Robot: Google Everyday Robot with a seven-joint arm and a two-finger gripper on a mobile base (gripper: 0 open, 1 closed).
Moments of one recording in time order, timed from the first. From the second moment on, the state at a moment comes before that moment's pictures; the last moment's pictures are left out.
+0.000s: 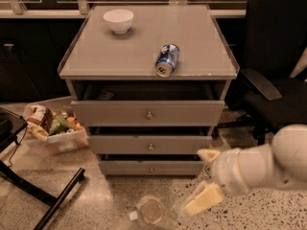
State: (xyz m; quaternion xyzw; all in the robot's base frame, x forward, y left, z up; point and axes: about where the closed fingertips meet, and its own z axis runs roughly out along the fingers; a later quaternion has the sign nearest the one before) arm 0.380 -0.117 0.718 -0.47 0.80 0.25 0.28
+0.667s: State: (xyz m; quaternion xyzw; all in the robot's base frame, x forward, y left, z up) arm 0.405 -0.073 0.637 -0.38 0.79 0.33 0.35
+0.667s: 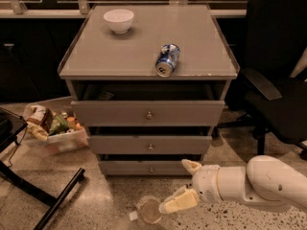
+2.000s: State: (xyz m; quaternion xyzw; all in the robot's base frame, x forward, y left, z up) arm 0.464 -0.079 0.519 -0.31 0.79 0.35 0.40
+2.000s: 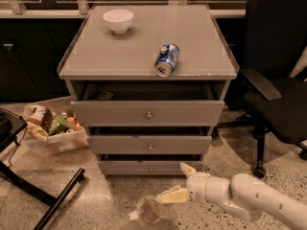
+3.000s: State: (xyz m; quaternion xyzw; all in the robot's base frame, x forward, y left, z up) arm 0.553 -0.075 0.362 -0.27 0.77 0.34 0.47
